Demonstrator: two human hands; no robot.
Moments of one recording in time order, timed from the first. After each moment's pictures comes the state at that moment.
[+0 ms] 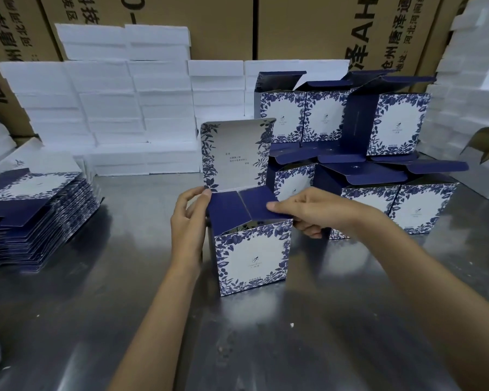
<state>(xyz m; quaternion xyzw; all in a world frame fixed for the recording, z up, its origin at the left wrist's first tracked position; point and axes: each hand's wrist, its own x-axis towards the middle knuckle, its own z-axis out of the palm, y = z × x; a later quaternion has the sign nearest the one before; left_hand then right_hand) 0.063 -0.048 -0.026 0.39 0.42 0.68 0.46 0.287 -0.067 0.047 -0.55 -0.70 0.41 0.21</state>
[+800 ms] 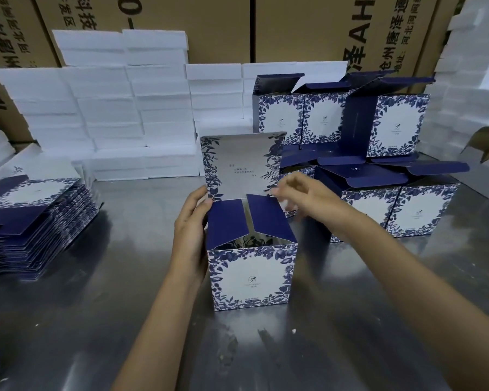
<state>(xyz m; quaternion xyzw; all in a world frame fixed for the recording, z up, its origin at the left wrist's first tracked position) 0.068 -0.062 -0.010 0.38 0.37 0.66 0.53 0.286 -0.043 0.033 -0.53 -0.66 0.36 0.39</state>
